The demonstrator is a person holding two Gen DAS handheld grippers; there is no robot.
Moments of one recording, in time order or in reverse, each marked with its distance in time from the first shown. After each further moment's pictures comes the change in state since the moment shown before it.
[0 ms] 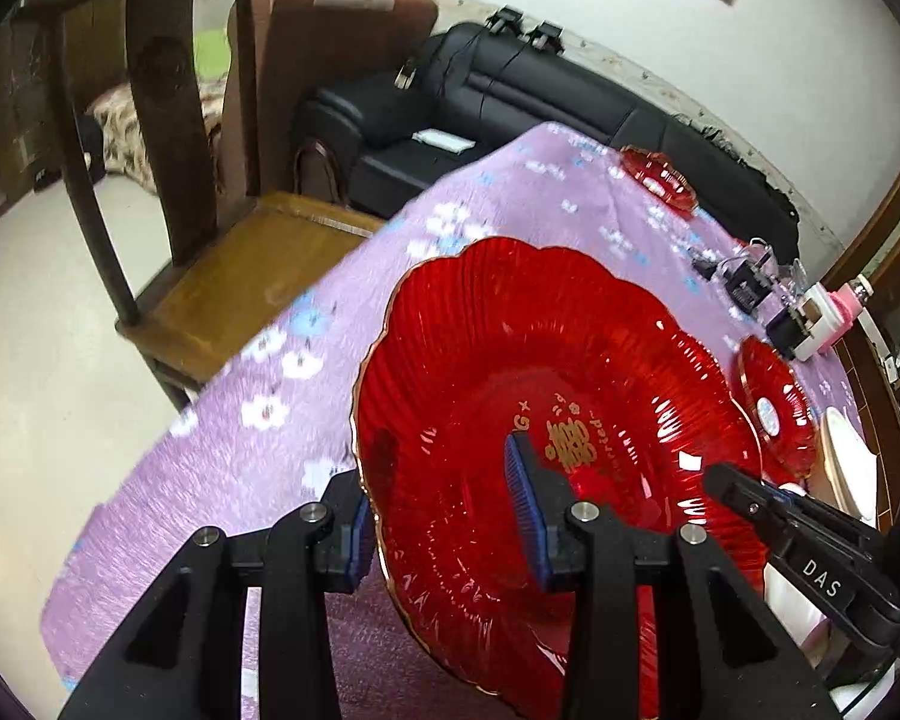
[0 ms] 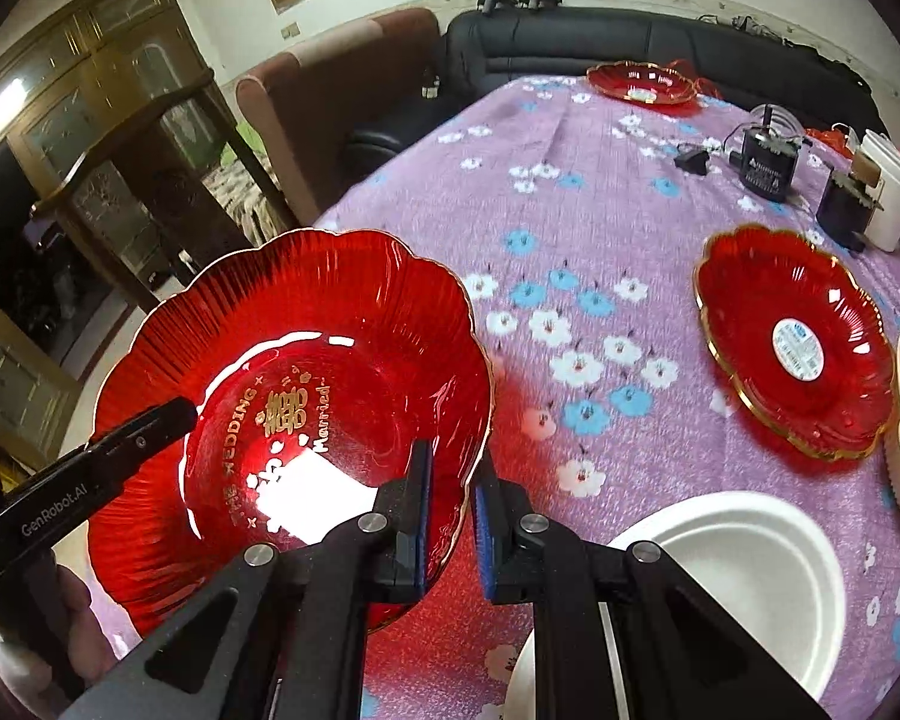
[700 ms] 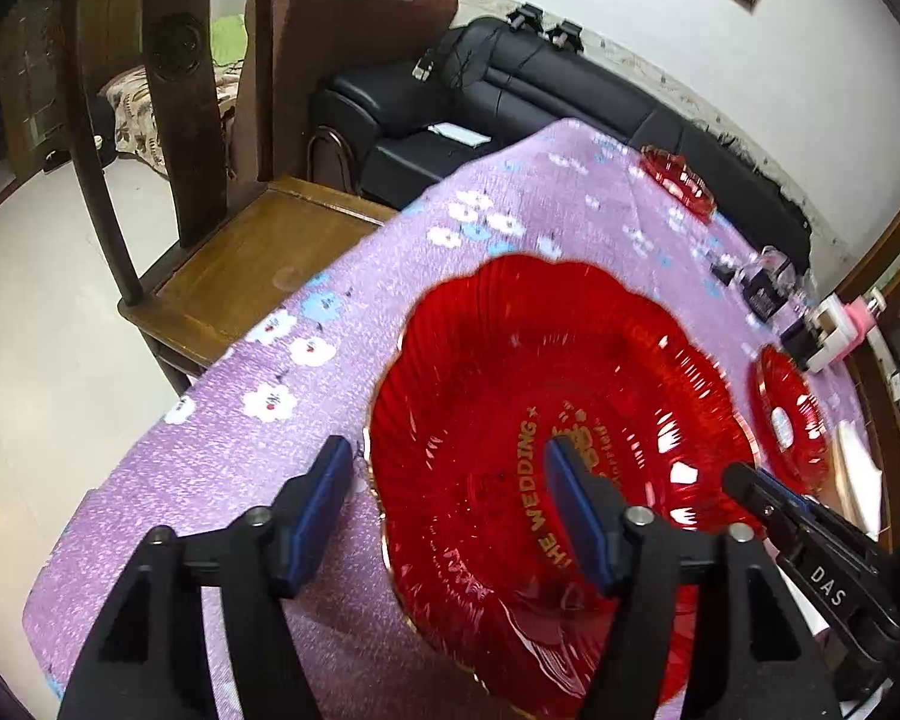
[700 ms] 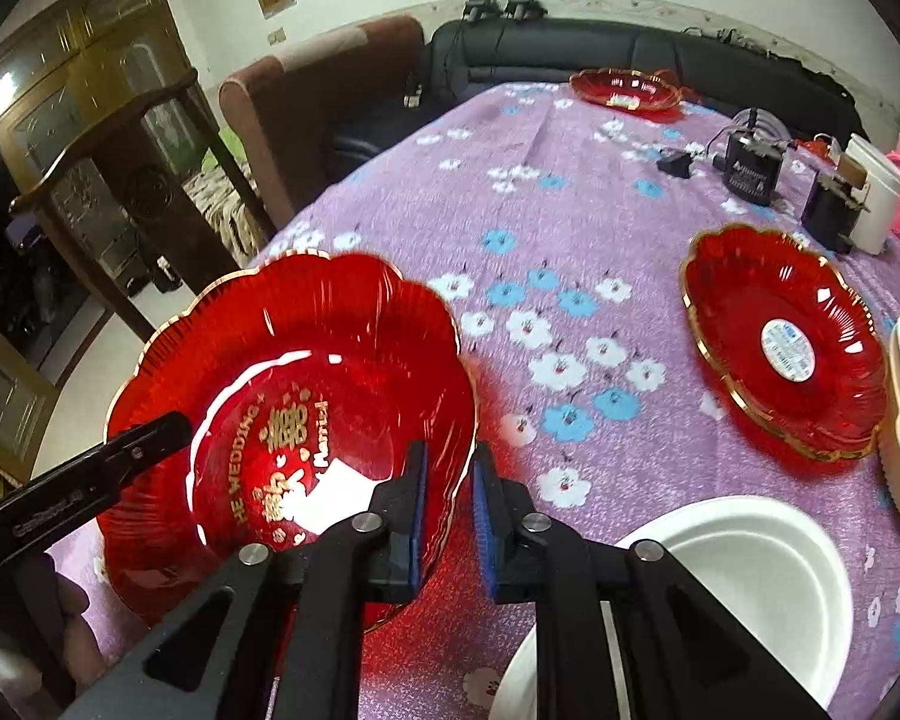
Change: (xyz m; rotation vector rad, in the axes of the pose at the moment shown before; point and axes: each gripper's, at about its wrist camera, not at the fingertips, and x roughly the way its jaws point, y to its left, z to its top) left arm 0.004 0.009 -0.002 -0.045 -0.010 0.005; right arm -0.005 0.001 -0.002 0.008 -0.072 -0.056
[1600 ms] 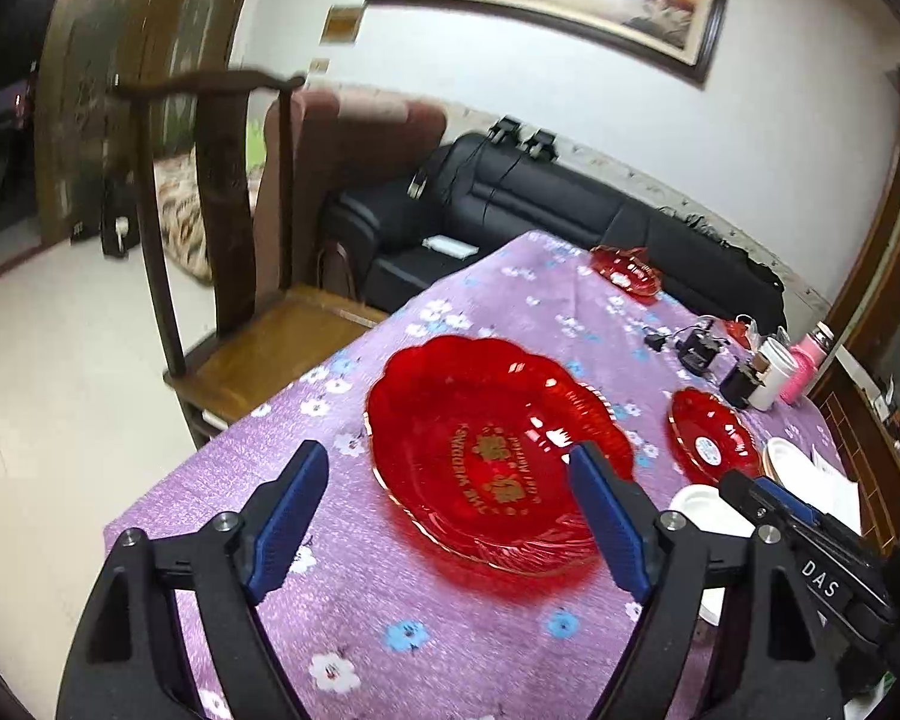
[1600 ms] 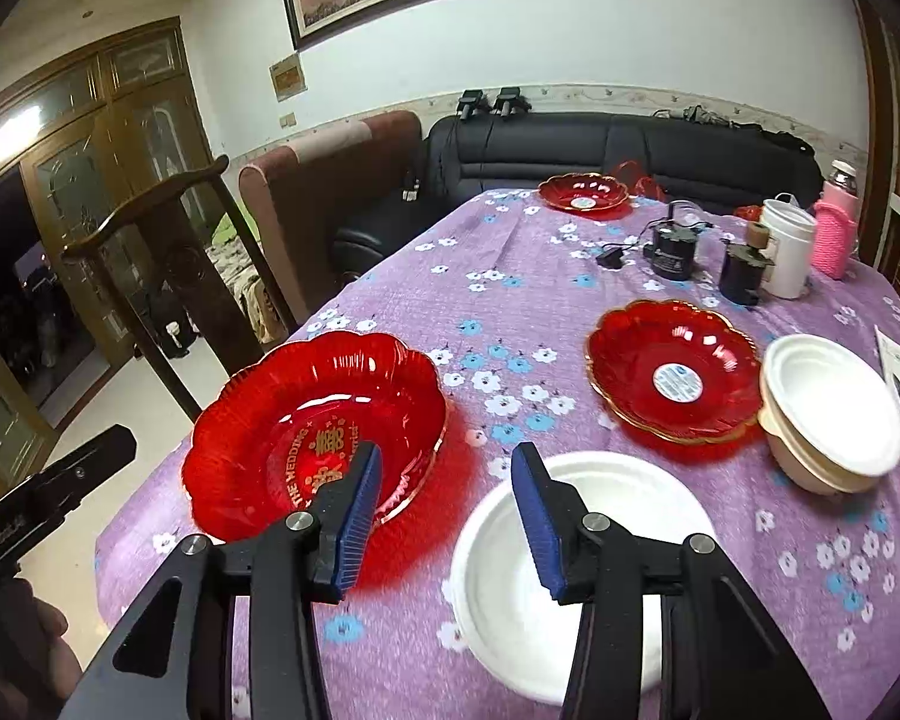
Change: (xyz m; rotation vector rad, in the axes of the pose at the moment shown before) left arm -0.126 -0.041 -0.059 0.053 -0.303 0.022; right arm -0.115 -0.010 -0.043 0.000 -0.226 -0.012
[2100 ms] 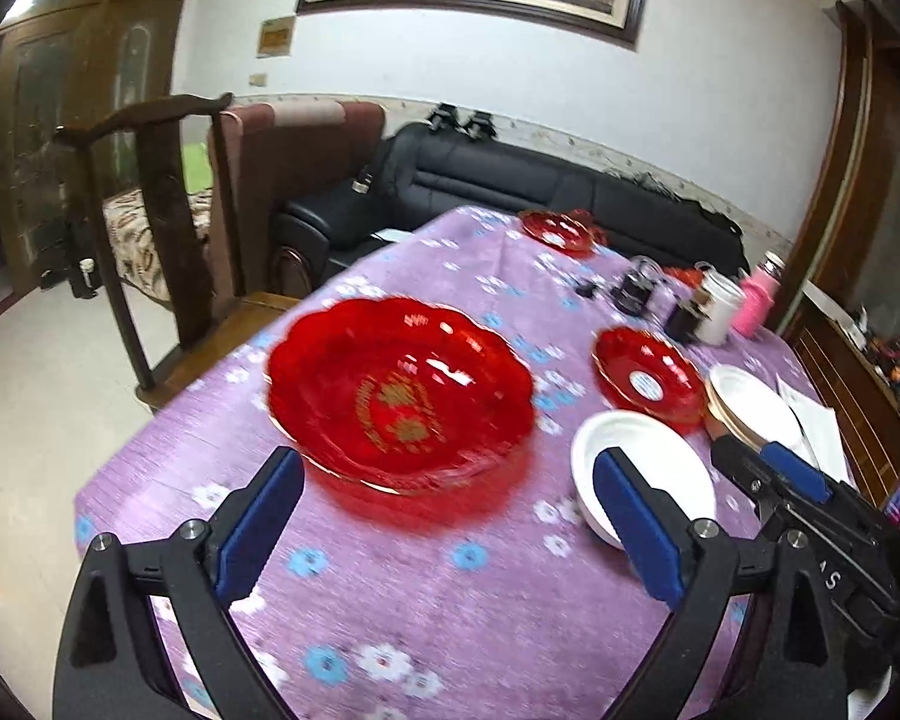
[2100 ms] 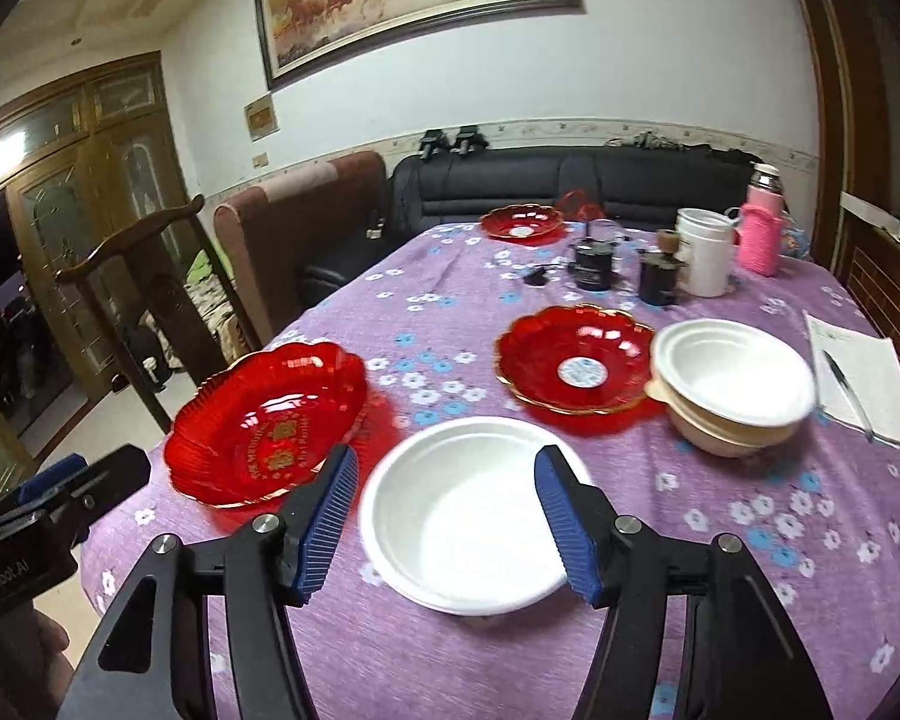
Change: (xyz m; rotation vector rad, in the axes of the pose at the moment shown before) left arm -0.023 -0.066 -0.038 0.138 0.047 -0.065; right arm -0.057 -0.048 -0.035 0.039 -0.089 -0.080
